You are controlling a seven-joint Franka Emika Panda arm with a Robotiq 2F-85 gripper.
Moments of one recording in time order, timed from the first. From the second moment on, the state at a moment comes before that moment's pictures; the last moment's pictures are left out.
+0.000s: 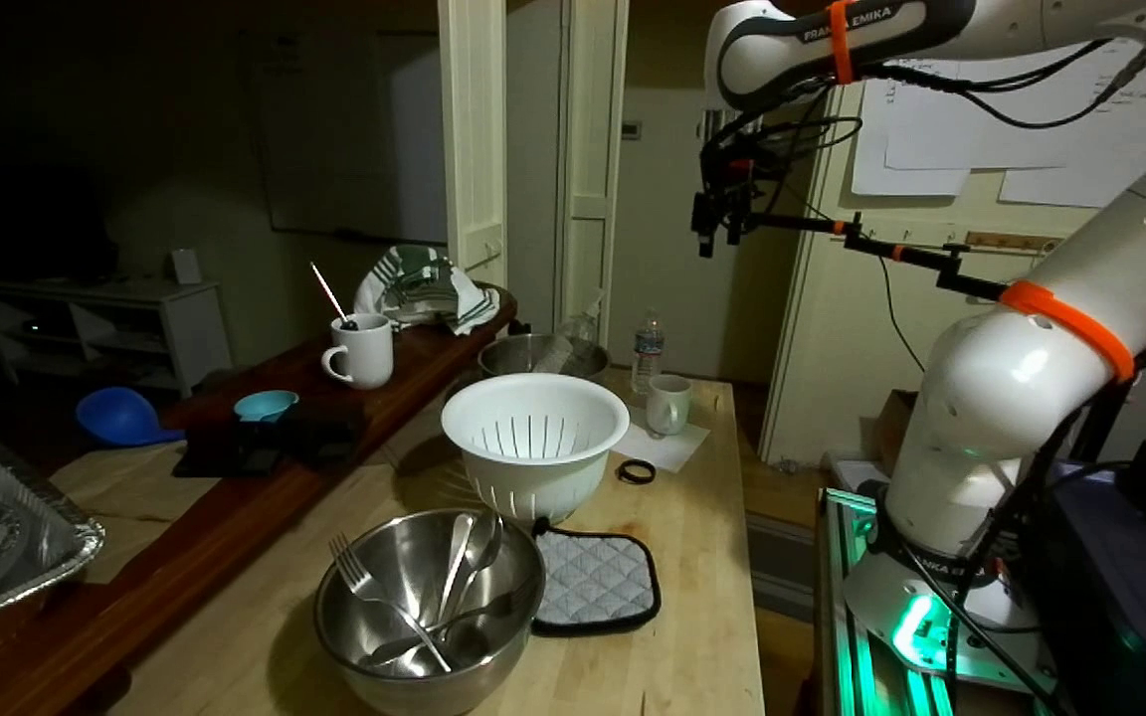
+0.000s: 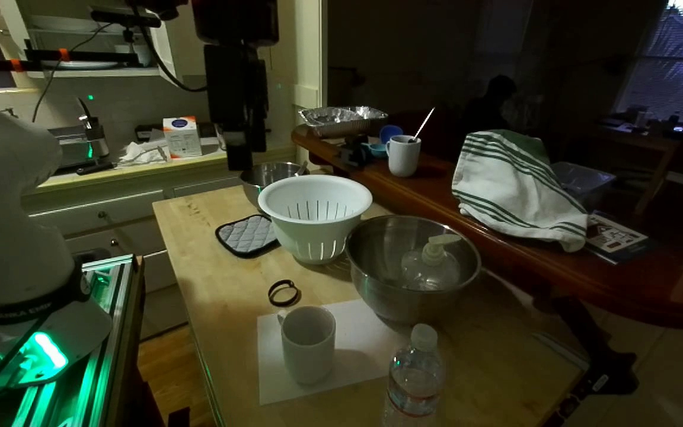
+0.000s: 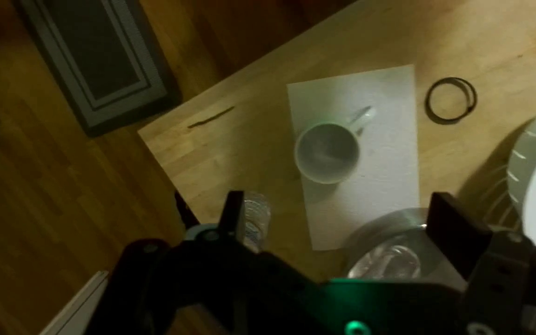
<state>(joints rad) -0.24 -0.51 -0.29 -2.24 -0.28 1.78 -0.10</state>
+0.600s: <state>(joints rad) -0.28 -0.08 -0.45 -1.83 -0.07 1.59 -0.35</state>
